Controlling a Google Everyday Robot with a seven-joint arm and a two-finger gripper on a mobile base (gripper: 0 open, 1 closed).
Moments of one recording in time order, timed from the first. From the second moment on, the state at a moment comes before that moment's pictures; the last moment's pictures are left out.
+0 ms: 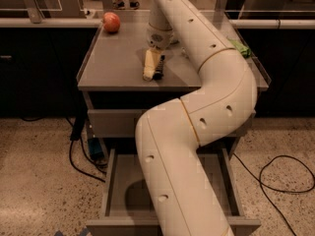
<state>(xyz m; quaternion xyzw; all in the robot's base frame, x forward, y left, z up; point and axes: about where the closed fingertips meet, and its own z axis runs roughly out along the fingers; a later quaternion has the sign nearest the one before) 0.764 -0.002 0.807 -0.62 0.78 0.06 0.07</state>
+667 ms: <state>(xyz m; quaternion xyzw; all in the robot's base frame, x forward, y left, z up) 0.764 -0.002 0.807 -0.62 0.78 0.06 0.07</state>
